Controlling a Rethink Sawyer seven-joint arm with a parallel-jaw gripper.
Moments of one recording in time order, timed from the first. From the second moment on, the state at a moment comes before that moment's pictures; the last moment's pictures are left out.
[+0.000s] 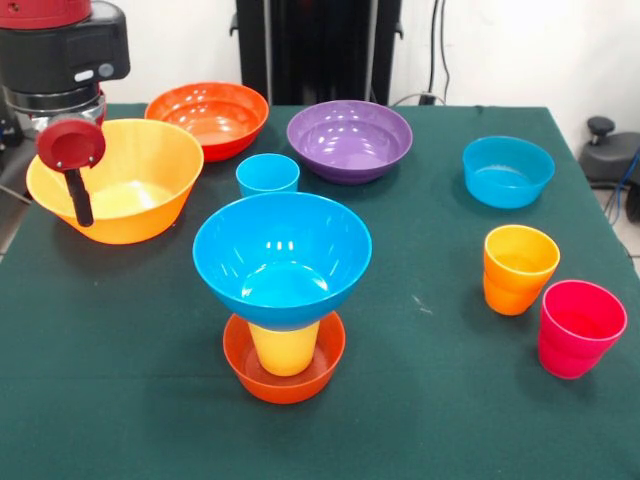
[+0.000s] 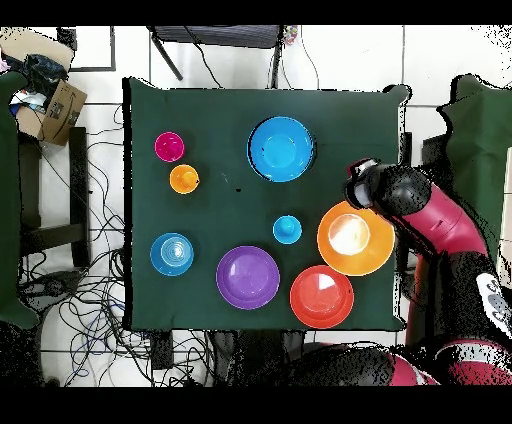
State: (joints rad) arm -0.57 -0.50 -0.05 1.45 0.12 0.54 2.21
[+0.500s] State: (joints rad) arm -0.57 -0.49 -0.05 1.45 0.14 0.51 2.21
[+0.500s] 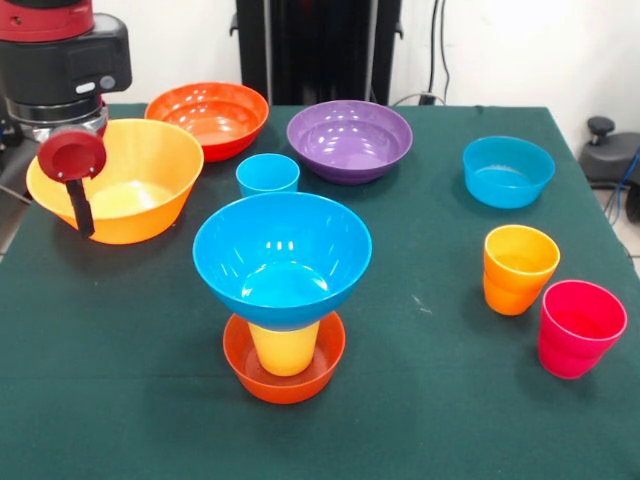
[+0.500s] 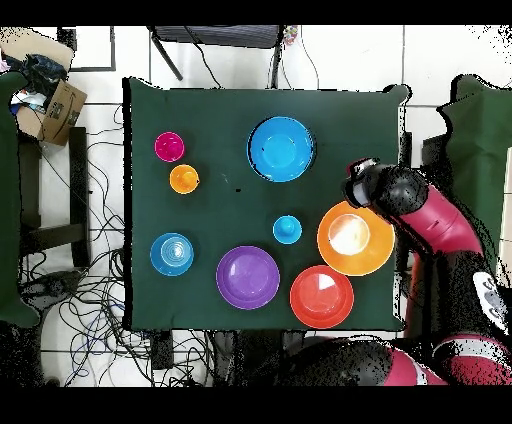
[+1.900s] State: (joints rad) arm -0.56 -0.45 -0.05 1.47 0.14 0.37 2.21
